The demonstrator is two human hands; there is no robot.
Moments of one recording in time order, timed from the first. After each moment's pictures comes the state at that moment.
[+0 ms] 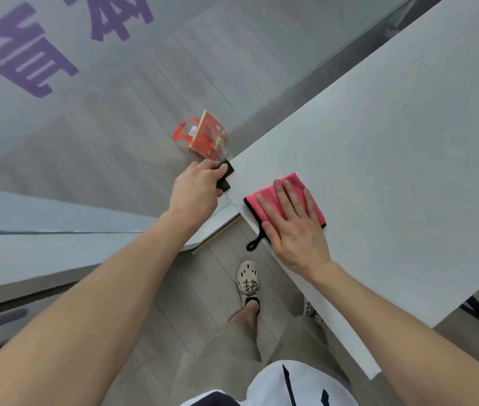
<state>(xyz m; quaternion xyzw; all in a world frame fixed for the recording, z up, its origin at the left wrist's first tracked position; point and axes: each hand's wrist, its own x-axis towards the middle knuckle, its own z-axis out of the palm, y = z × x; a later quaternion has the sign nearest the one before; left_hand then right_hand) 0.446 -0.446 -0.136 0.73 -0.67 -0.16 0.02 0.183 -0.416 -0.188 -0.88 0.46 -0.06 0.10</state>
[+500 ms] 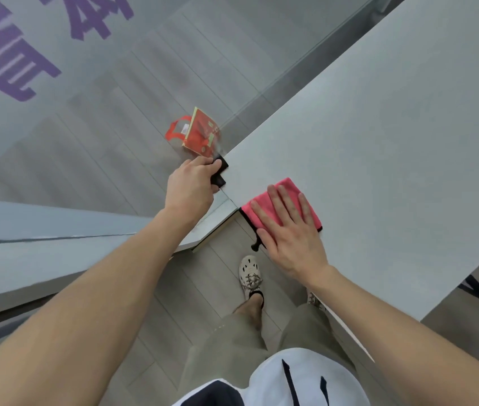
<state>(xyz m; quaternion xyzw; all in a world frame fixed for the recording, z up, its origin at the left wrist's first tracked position) 0.446 -0.446 -0.134 0.73 -0.66 -0.17 0.04 0.184 -0.386 -0.187 -0.87 0.48 -0.05 0.10</state>
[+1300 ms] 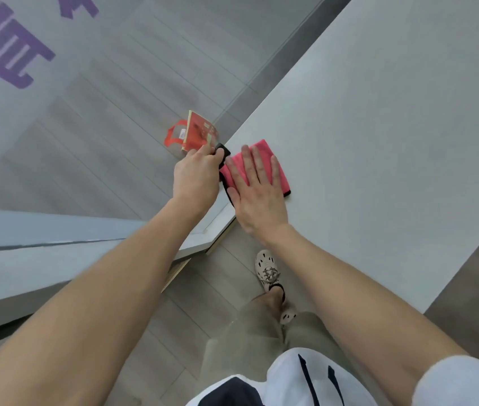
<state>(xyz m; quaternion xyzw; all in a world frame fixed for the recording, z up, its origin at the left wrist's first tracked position) 0.450 -0.448 -0.139 0.68 -0.73 -0.08 -0.03 0.292 -0.413 -0.195 -0.82 0.57 -0.06 0.08</state>
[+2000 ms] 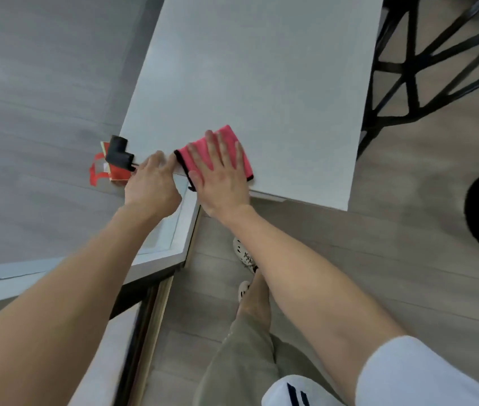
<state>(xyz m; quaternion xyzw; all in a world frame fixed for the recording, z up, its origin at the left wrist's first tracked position) 0.384 -0.388 -0.134 0.56 -0.79 -0.16 -0.16 0.238 -0.327 -0.185 -0.67 0.74 -0.06 0.07</state>
